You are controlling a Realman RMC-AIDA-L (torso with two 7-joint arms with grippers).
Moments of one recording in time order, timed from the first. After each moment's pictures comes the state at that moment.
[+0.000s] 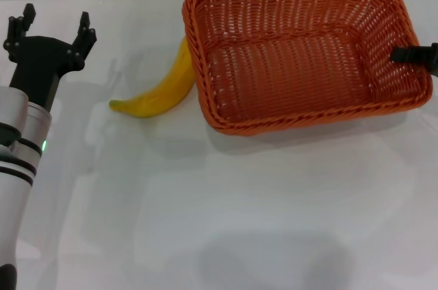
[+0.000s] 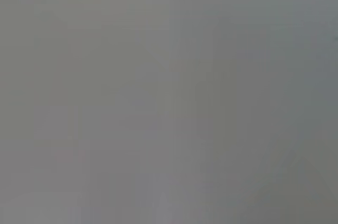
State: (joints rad) left arm -0.49 -2.09 2.65 0.27 -1.34 1.18 0.19; right arm 0.56 1.97 -0.58 -0.61 -1.96 -1.28 2.13
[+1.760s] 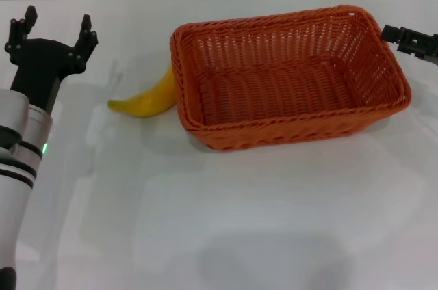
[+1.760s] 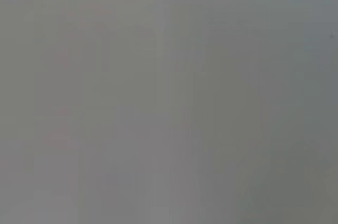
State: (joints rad) left arm -0.48 -2.09 2.65 0.27 -1.34 1.19 0.19; right arm 0.52 2.00 -0.59 -0.60 -1.81 -1.30 1.96
